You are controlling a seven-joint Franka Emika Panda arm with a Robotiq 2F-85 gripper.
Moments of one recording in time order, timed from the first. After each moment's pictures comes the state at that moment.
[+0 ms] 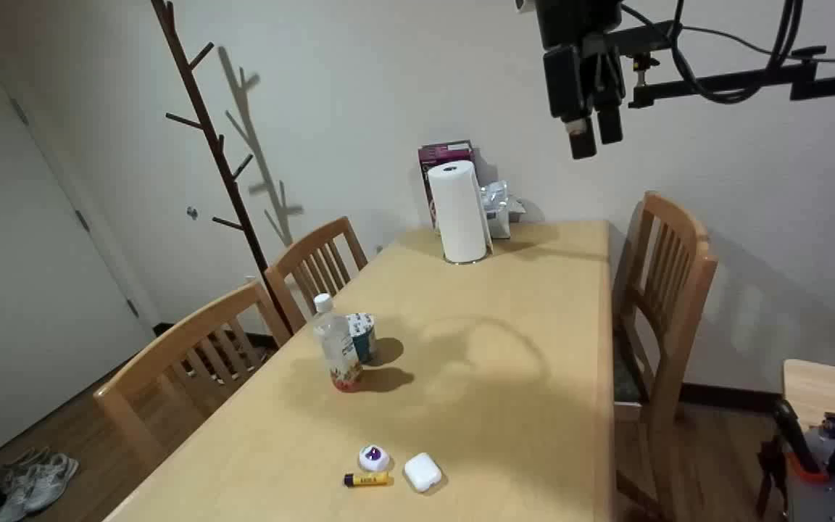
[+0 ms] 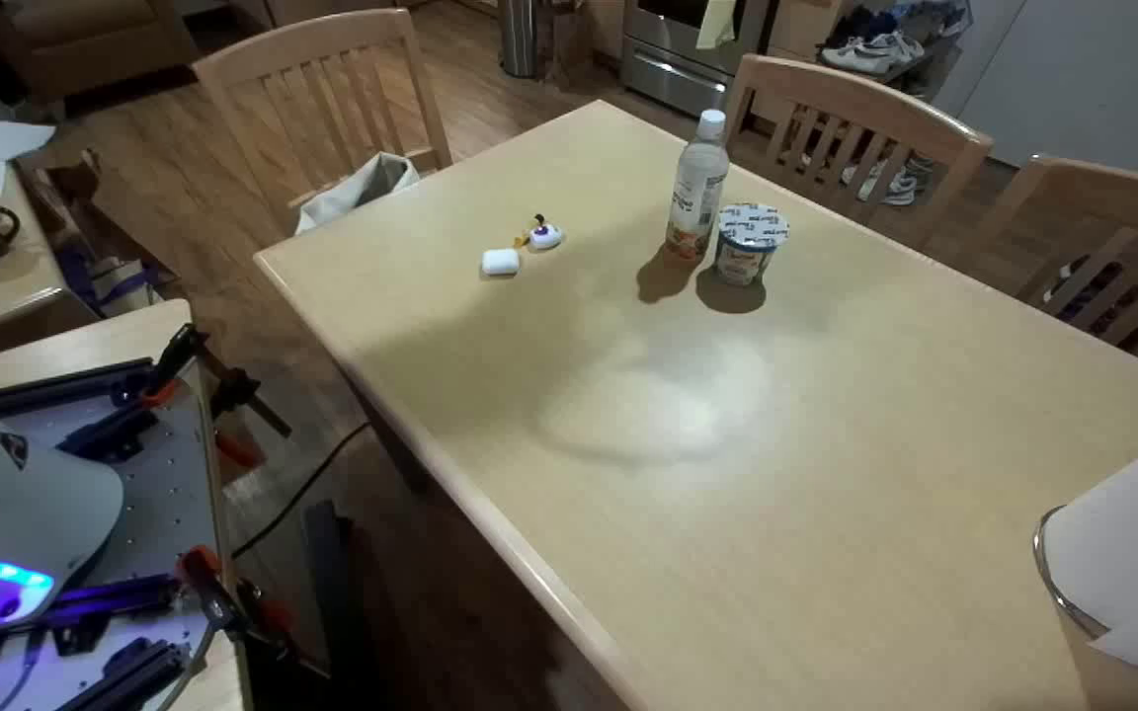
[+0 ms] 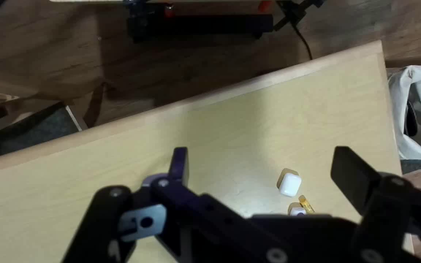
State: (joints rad) arm -0.02 -0.49 -0.12 -2.16 0.01 1.49 -0.05
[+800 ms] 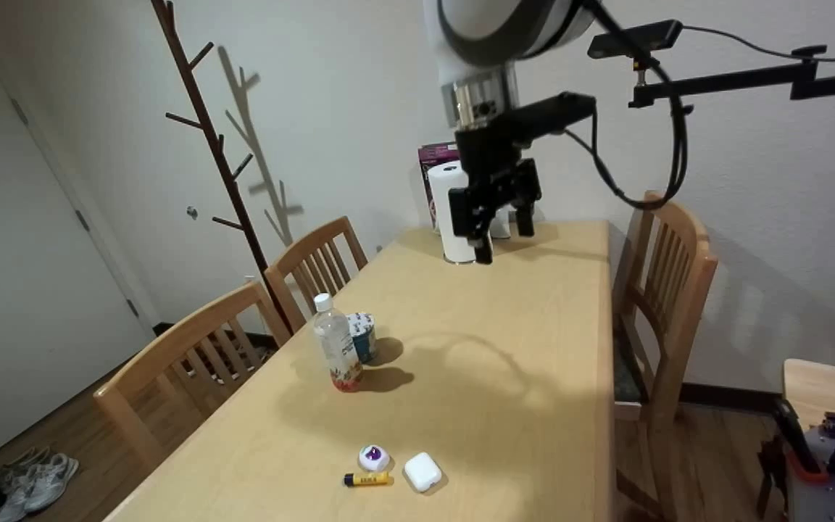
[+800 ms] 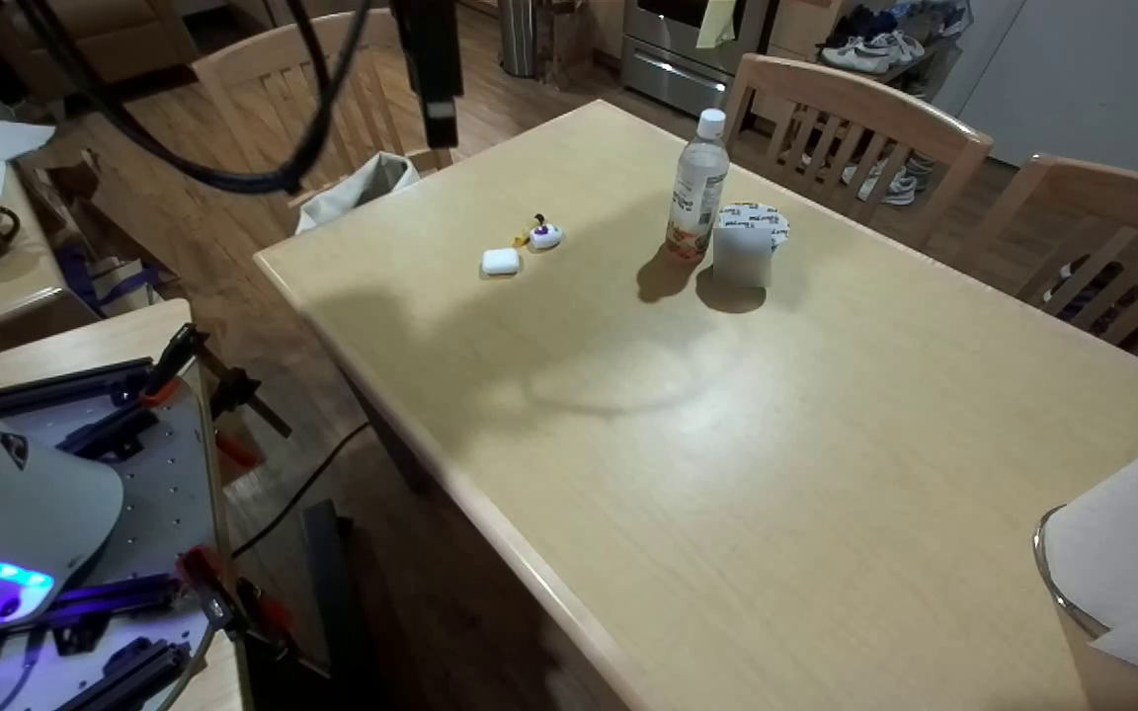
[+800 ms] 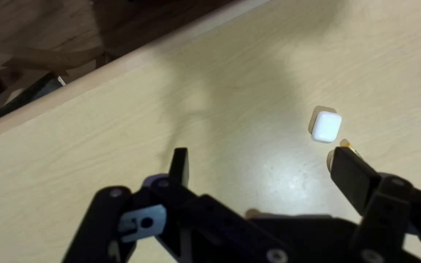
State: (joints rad) arm -0.02 -0.20 -0.04 -2.22 0.01 1.93 0.16
